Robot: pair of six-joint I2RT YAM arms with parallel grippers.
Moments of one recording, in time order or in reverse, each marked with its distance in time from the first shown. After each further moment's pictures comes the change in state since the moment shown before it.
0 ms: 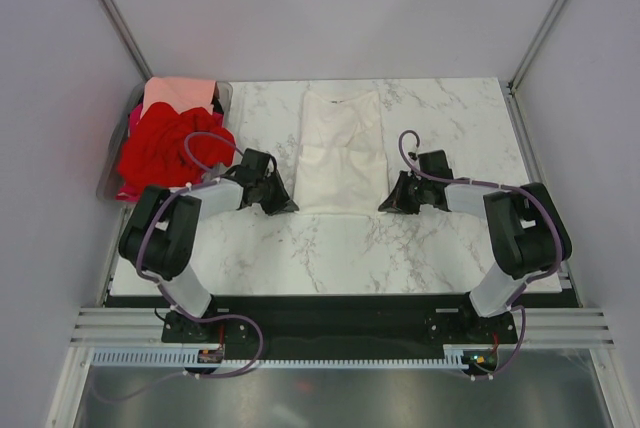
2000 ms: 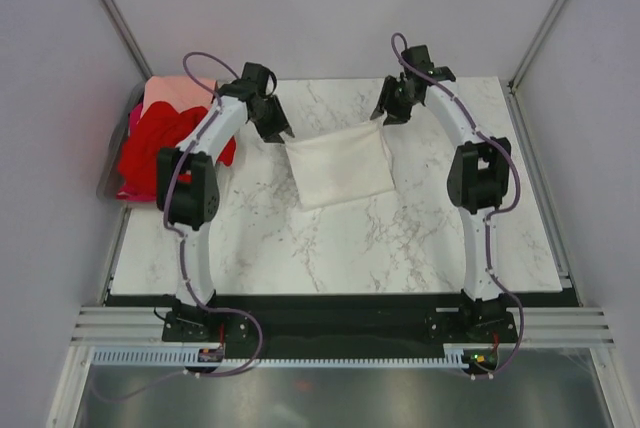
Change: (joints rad) left arm 0.100 0.378 0.993 -0.667 -0.116 0.117; right arm -0.032 0.601 1.395 -0.838 0.197 -0.070
